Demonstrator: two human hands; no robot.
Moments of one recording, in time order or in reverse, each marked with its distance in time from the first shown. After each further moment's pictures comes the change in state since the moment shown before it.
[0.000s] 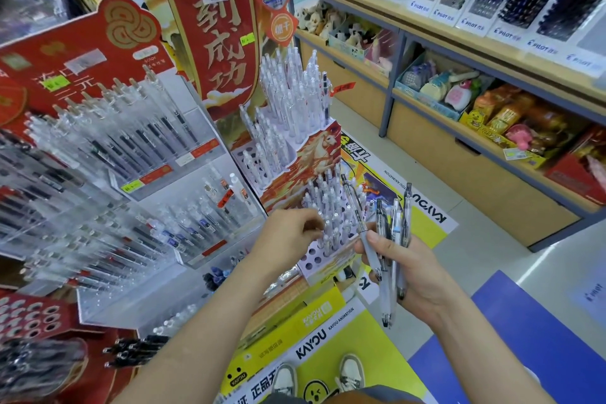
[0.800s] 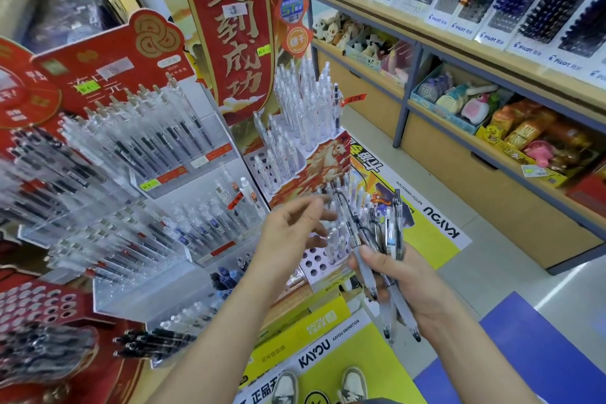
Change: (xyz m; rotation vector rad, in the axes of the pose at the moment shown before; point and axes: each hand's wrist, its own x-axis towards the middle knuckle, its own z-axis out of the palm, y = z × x) left_hand -0.036 0.048 -0.024 -0.948 0.207 -0.178; right_hand -0.003 -0.004 0.006 -0.201 -0.167 -0.026
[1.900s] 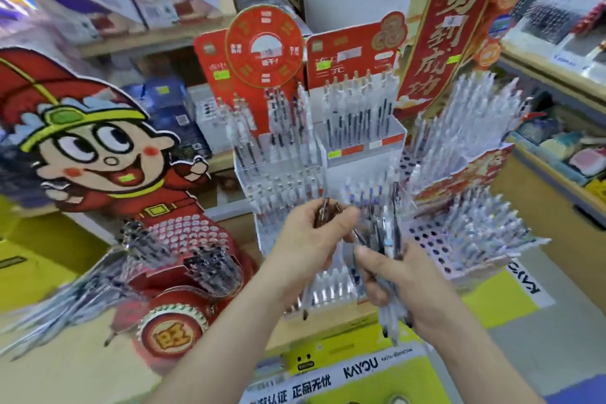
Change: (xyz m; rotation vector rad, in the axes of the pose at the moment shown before) left_hand -0.120 0.026 -0.183 -0.043 0.118 0.070; right_hand -0.003 0.043 0.214 -0.108 -0.235 0.005
